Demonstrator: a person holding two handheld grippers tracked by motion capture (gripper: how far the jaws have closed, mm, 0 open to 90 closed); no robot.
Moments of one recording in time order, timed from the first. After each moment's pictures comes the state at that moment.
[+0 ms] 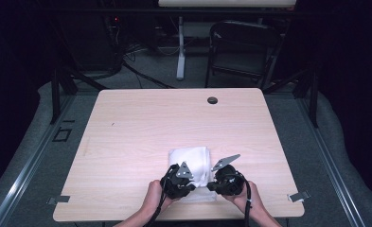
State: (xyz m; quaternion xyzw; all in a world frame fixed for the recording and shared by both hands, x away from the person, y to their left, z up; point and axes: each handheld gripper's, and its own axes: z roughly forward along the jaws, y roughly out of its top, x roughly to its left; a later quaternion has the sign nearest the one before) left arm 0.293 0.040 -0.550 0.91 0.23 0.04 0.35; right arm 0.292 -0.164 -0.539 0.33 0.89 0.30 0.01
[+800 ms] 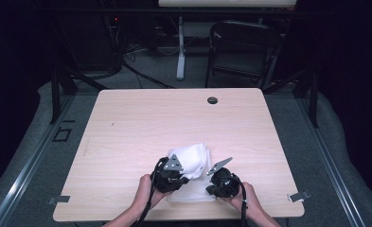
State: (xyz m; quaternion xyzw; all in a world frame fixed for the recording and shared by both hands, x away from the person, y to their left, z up) left arm 0.299 0.070 -0.520 0.89 0.25 0.04 0.38; right arm 0.297 -0.160 -0.559 0.33 0.91 0.25 0.01
